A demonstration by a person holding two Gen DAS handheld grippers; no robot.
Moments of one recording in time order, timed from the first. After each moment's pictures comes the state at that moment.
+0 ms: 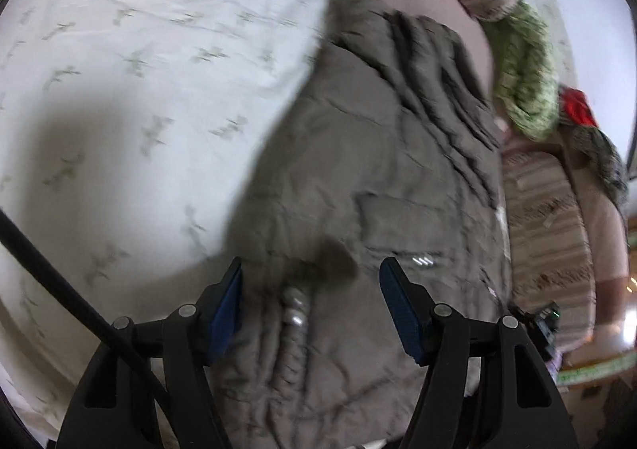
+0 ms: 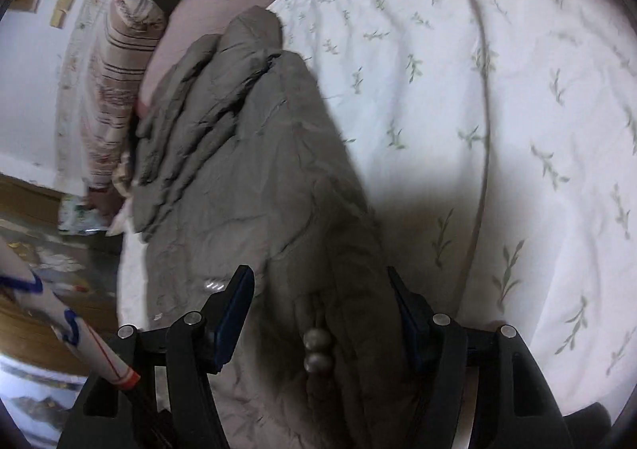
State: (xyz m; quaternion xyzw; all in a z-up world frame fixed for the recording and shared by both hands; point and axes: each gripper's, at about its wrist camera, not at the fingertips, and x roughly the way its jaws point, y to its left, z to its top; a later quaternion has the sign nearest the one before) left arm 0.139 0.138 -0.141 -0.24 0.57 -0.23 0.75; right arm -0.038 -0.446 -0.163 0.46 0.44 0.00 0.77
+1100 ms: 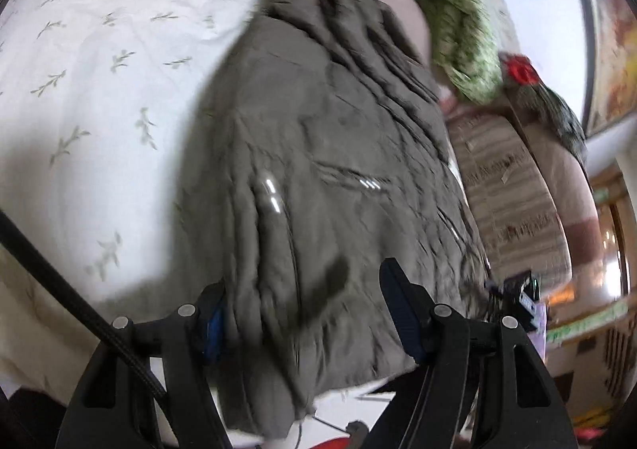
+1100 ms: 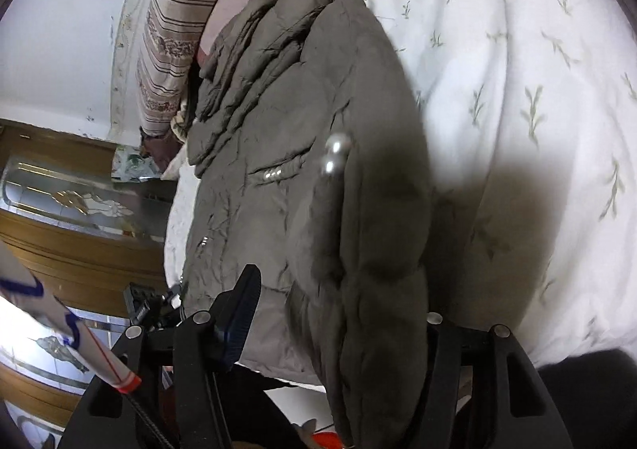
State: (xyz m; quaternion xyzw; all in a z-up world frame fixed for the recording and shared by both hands) left arm 0.068 0.135 -0.137 -0.23 0.53 -0.32 0.75; right arm -0.088 -0.406 -0.164 0.46 0.43 0.11 0.77
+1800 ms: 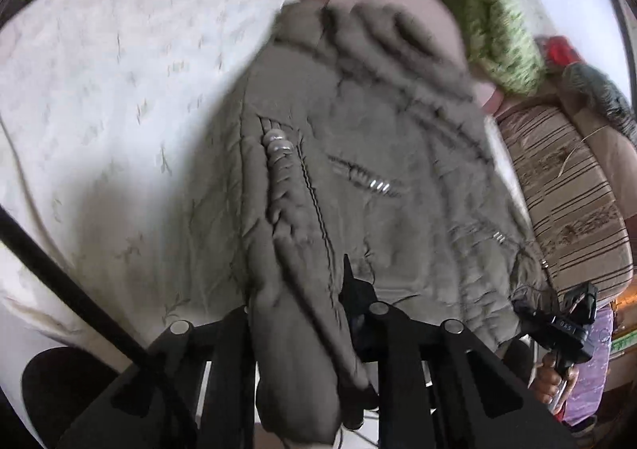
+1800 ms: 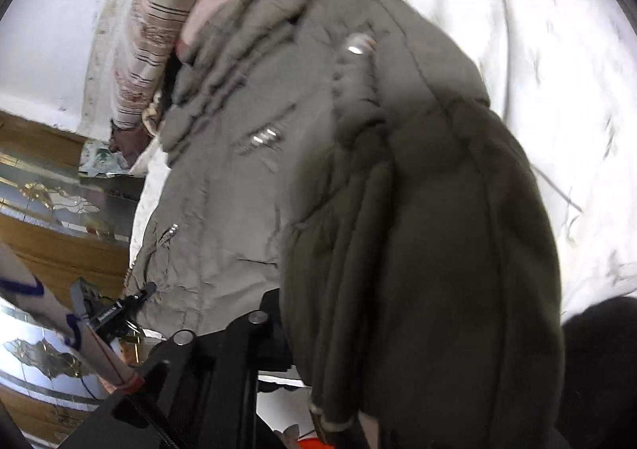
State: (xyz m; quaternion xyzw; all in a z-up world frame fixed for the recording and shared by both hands) left arm 0.045 0.102 -0.086 -0.14 0.52 -0.20 0.82; right arm -0.094 -0.366 -0.154 0.41 0.45 0.05 0.79
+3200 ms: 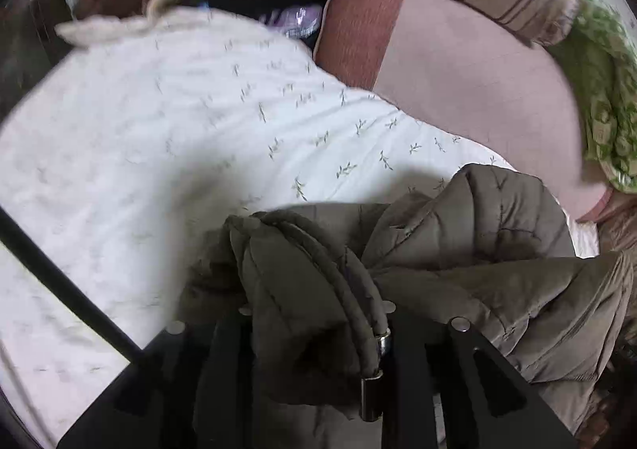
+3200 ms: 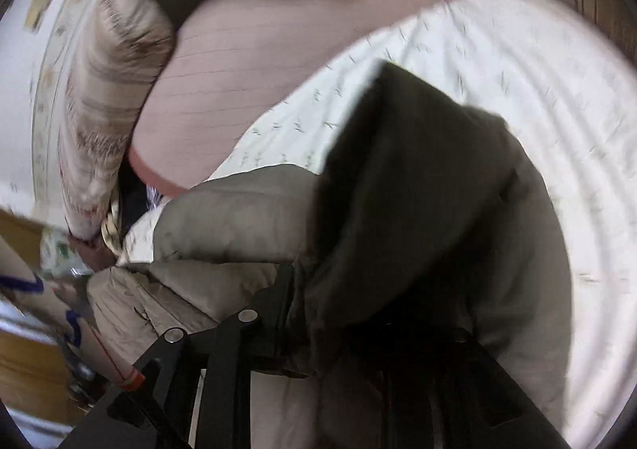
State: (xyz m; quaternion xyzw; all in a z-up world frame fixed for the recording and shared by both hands) left arm 0.375 -0.026 -0.091 -0.09 0.52 -0.05 0.85; right arm 0.223 -0.453 -0.098 0.42 0.45 -0.05 0.78
